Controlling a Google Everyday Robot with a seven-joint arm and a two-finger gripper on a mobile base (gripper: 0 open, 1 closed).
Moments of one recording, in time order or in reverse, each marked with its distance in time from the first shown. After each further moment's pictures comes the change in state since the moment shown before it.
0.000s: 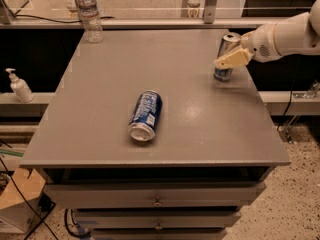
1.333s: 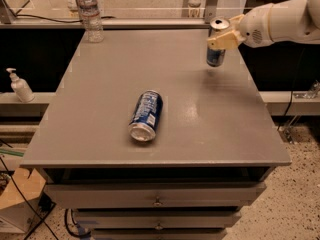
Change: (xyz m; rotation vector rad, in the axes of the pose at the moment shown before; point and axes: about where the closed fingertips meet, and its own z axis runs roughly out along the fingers) arm -0.064 0.009 -0.002 -0.020 -0.151 -0.062
